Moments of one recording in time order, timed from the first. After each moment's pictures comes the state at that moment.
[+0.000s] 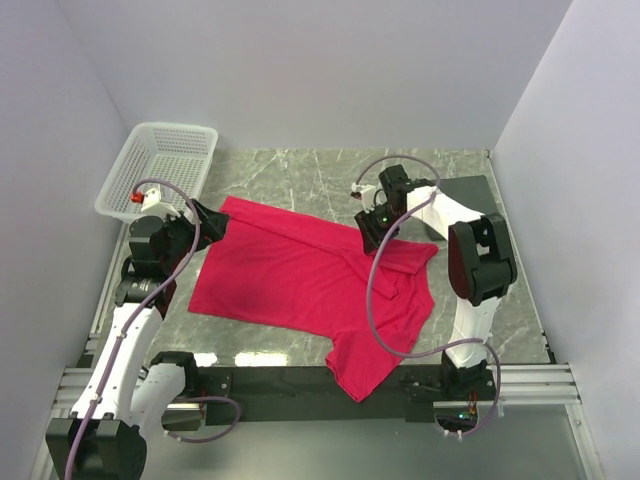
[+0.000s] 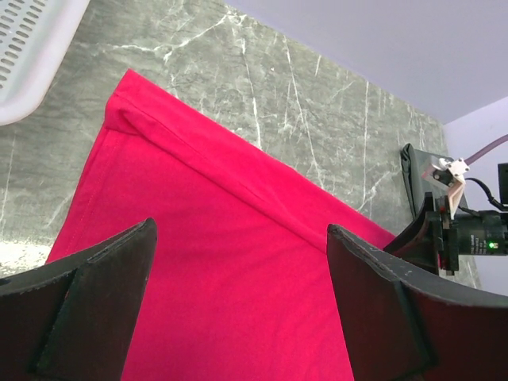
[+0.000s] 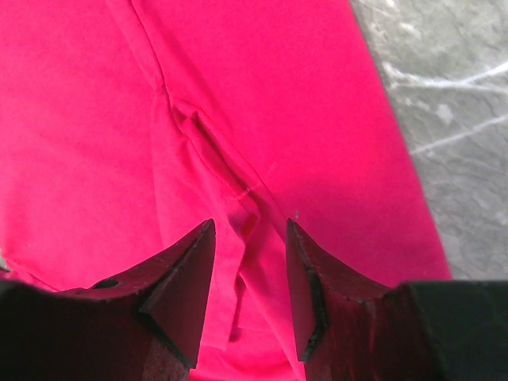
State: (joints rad) left arm -0.03 0.82 0.66 -0.10 0.18 -0.56; right arm 0.29 1.92 1.39 -0.75 -0.42 -0.34
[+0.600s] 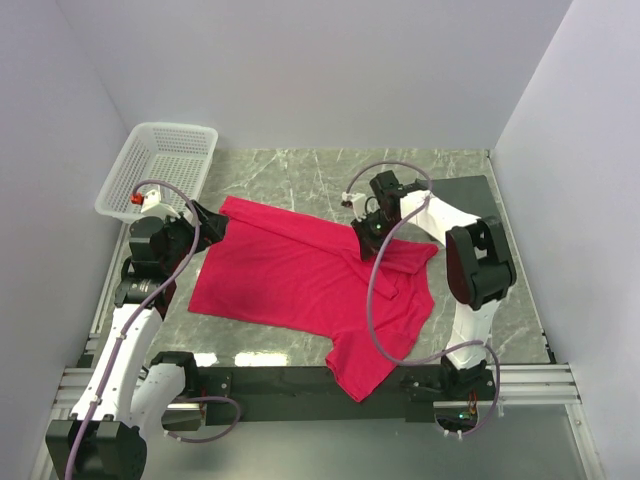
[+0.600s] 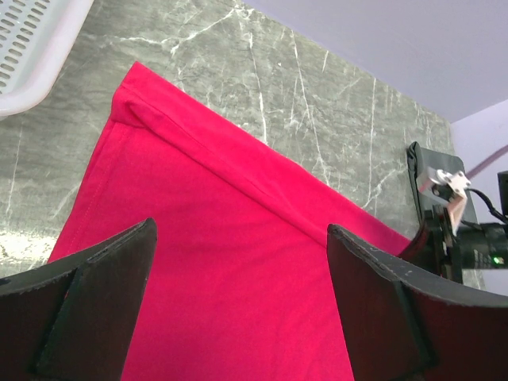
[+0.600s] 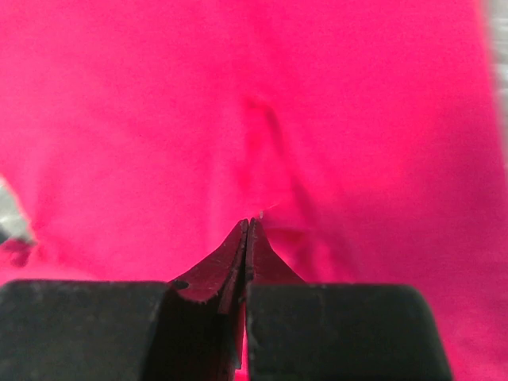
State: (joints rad) left arm -0.03 0.81 0.66 -0.13 0.17 -0.56; right arm 0.35 1.91 1.37 -0.78 -0.45 -0.35
